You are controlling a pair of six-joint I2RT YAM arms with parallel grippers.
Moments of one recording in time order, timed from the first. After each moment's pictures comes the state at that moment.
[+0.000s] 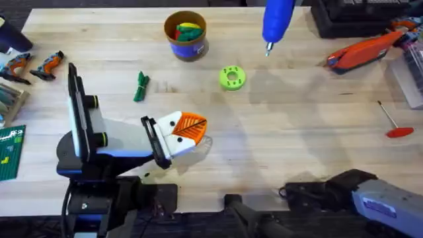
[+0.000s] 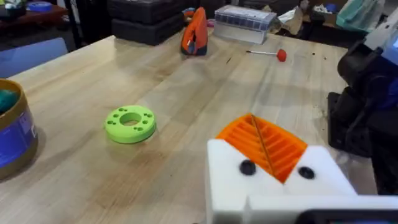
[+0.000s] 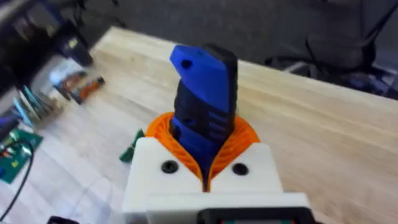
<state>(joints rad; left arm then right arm) 0.01 0.01 0.01 -0.12 1.14 0.03 0.33 1.18 1.38 -0.53 -0.28 0.17</state>
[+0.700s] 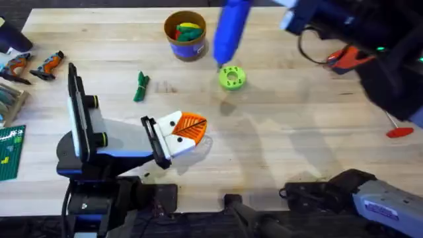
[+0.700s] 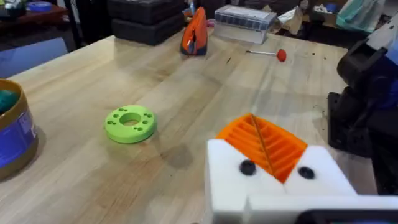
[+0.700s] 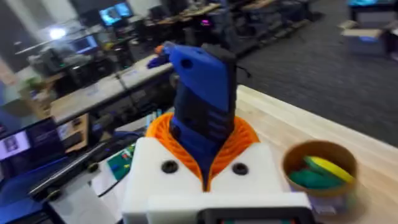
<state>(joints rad) 0.01 0.01 0.01 -0.12 1.14 0.03 0.40 1.12 0.83 0.49 -0.66 0.45</state>
